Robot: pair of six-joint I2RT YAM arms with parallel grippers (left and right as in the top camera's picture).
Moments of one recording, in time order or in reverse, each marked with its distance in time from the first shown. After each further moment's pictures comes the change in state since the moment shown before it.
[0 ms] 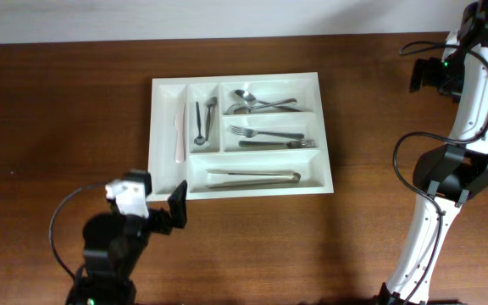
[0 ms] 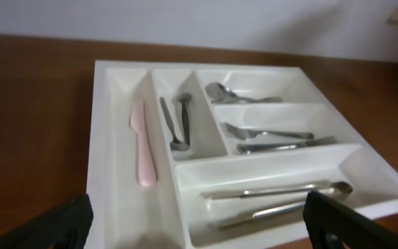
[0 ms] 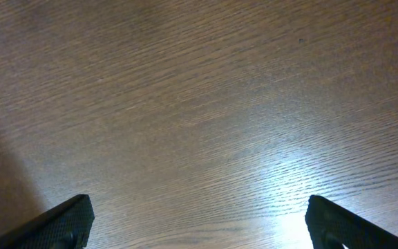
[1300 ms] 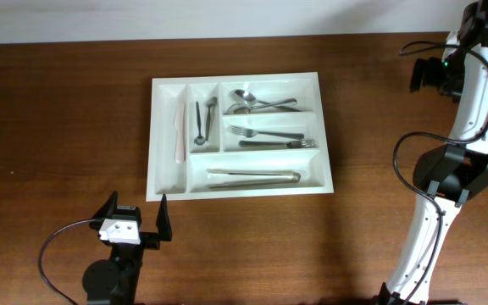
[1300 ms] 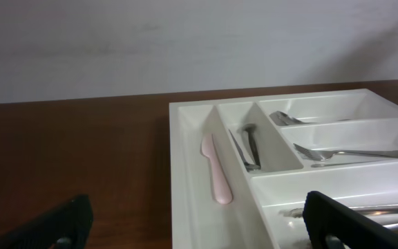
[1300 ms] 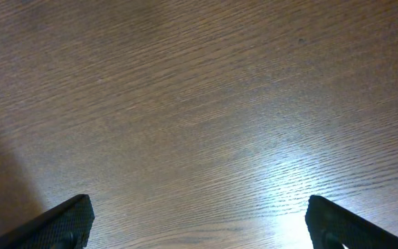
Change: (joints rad) left arm 0.109 -0.492 -0.286 0.025 -0.101 0.167; right arm 0.000 0.000 0.000 0.000 0.000 0.000
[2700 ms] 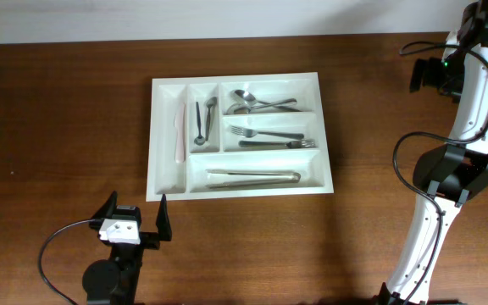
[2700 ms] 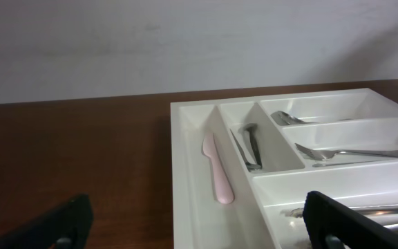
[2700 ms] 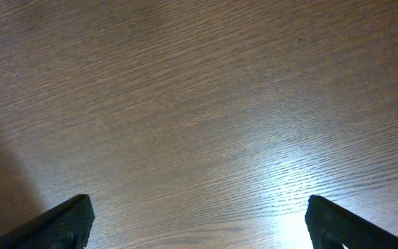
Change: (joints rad) left arm 0.001 0.000 0.000 0.000 -0.003 0.003; right arm 0.000 0.000 0.000 0.000 0.001 0.000
